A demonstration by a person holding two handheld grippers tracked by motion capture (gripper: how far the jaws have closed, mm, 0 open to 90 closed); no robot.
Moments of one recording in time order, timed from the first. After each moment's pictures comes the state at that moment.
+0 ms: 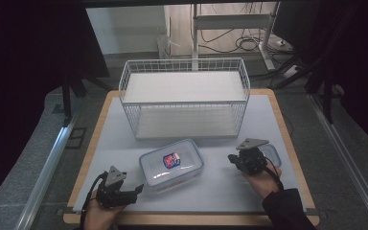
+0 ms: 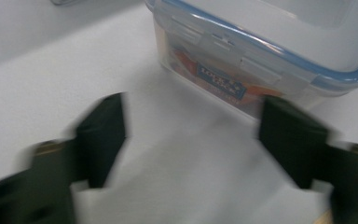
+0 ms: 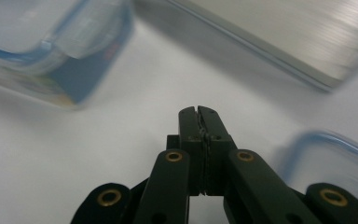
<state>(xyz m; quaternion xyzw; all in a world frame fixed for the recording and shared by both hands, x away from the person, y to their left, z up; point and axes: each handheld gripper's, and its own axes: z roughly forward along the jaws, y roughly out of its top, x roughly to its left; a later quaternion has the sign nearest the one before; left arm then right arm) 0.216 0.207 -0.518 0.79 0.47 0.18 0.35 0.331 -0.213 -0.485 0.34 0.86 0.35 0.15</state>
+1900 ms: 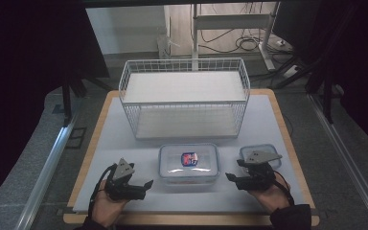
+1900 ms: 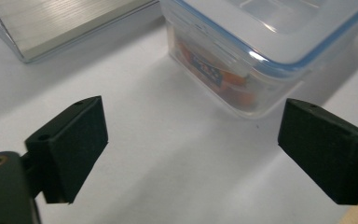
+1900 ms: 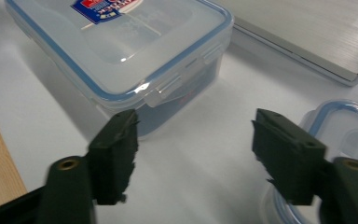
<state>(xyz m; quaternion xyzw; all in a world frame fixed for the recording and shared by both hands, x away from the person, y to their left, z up) 0.231 0.190 -0.507 0.80 0.41 0.18 0.39 0.287 -0.231 -0.477 0.32 0.85 0.39 0.14</state>
